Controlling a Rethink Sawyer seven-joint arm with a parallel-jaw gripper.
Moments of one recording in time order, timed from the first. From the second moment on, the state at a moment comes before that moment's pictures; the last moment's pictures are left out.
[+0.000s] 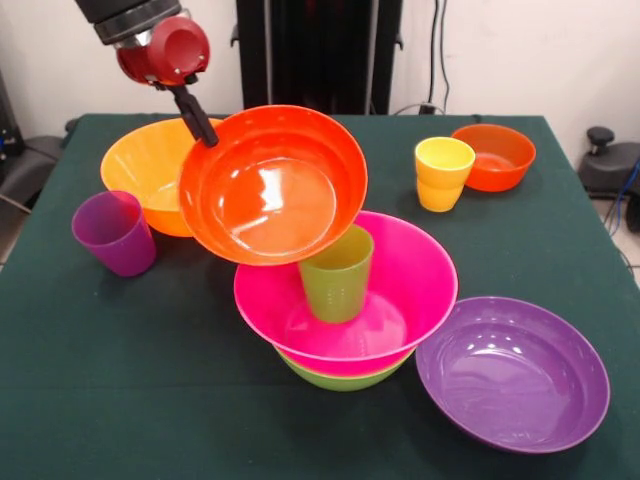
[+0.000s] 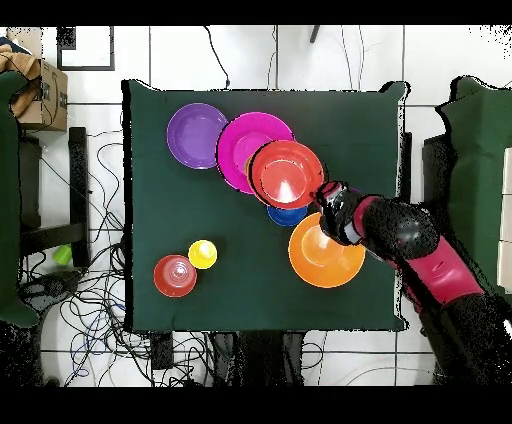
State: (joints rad) arm -1.00 -0.71 0.55 1.93 0.10 0.51 1.96
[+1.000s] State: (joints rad) arm -0.95 -0.71 0.56 2.06 0.04 0.26 1.96
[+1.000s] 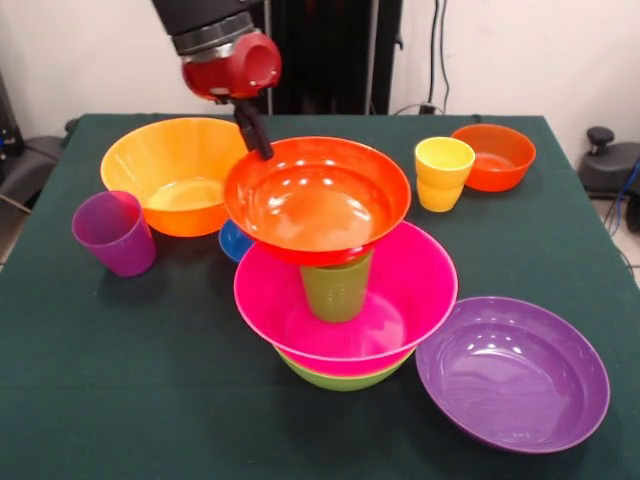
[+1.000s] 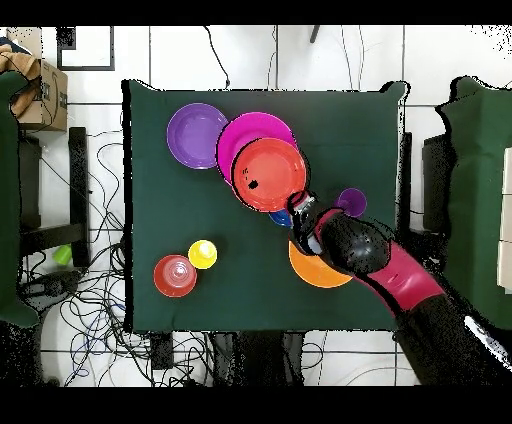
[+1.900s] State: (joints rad) arm -0.86 -0.67 0.52 2.04 0.04 0.23 1.96
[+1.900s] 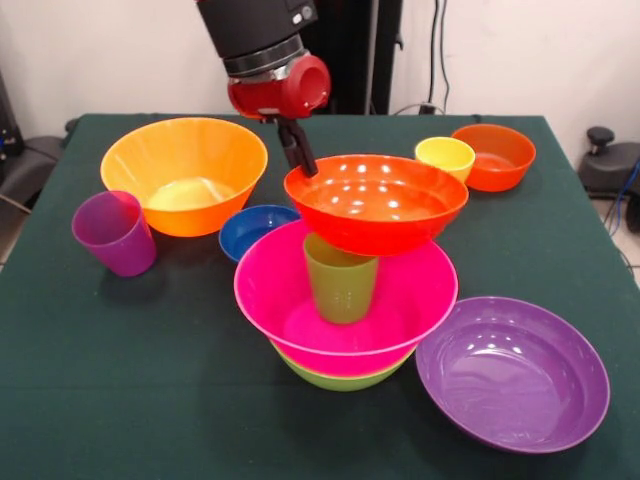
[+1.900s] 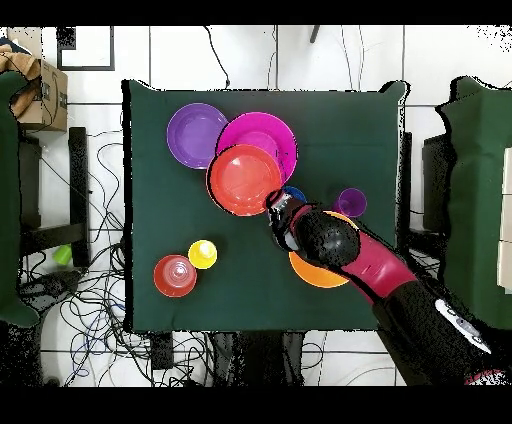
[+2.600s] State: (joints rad) arm -0.89 -0.66 0.50 1.95 0.04 0.32 1.96
